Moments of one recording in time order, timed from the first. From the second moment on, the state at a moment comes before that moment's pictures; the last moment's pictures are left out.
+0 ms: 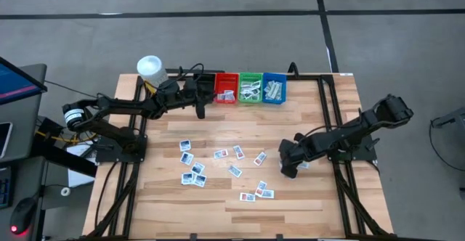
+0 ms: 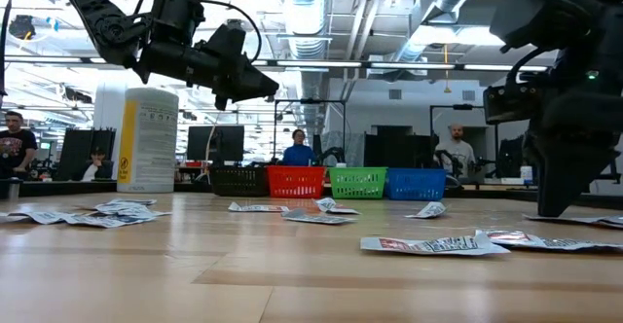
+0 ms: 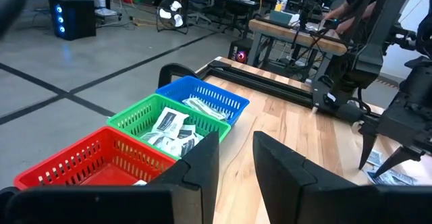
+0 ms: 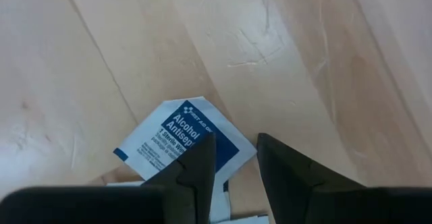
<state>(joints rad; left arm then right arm) 0.50 1.37 0.50 0.75 0.19 -0.12 0.32 1.47 0.55 -0.45 0.15 0.77</state>
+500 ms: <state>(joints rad) 0.50 1.38 0.50 0.75 0.19 -0.12 0.28 1.49 0.54 -0.42 0.20 0.79</state>
